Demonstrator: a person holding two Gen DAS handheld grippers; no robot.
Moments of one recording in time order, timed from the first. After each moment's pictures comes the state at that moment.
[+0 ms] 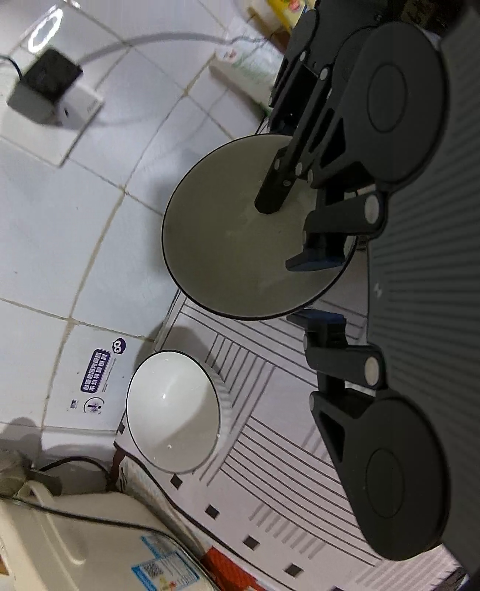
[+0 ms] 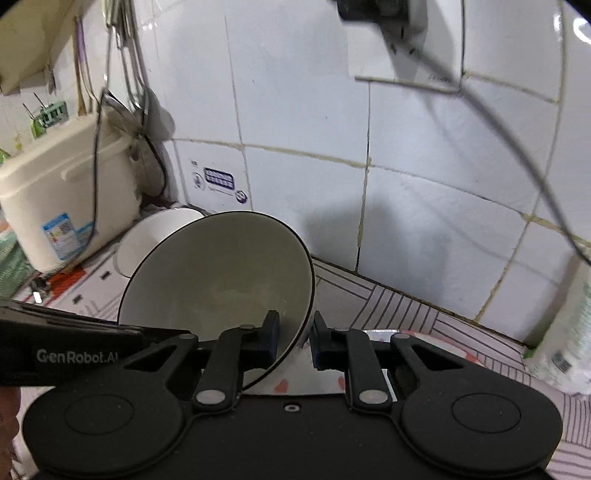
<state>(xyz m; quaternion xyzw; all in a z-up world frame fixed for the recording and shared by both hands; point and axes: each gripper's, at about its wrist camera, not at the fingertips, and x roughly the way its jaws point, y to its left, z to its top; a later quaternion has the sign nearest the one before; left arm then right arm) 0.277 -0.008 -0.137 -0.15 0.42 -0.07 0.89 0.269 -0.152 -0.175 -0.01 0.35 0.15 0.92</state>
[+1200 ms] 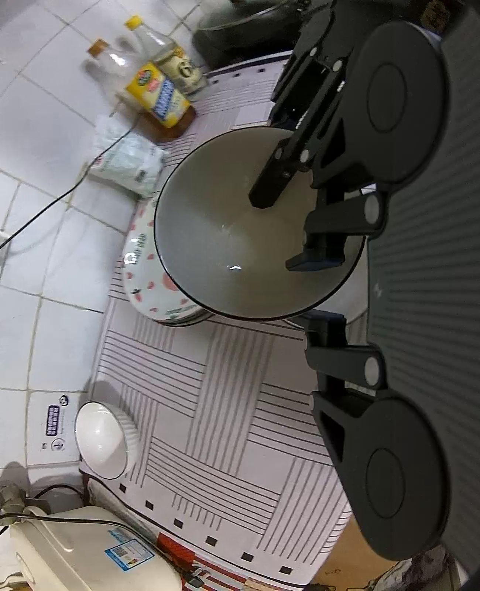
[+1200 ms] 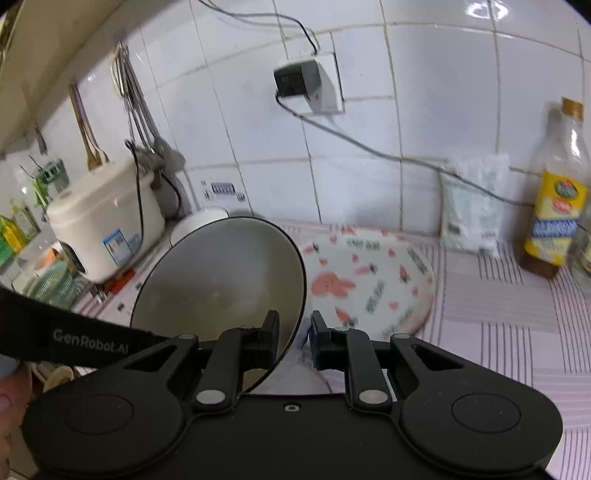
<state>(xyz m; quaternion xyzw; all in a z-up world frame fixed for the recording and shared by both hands) 0.129 -0.044 -0.092 -0.06 0.50 -0.14 0.85 0.073 -0.187 -0.129 0.08 0.34 0.08 0.93</state>
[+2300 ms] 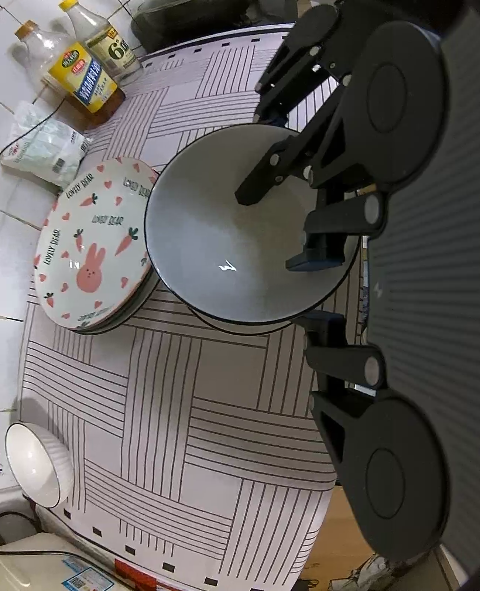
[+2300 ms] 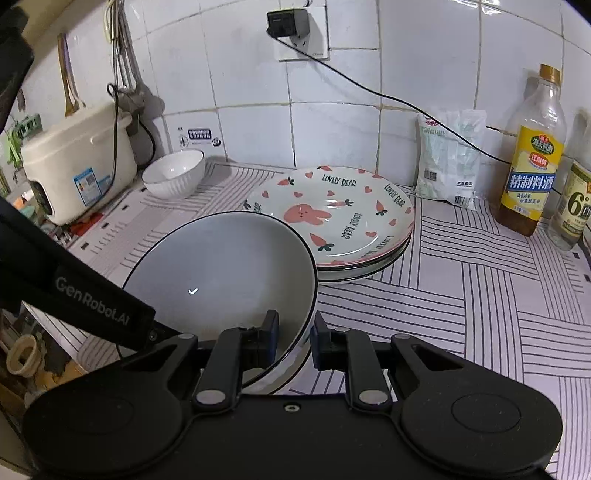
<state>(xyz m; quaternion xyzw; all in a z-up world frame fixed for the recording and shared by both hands) 0.134 -0.057 -0.144 -0.02 0.58 -0.16 0.80 0.045 -0.171 -0.183 0.03 0.37 0.04 0.93</state>
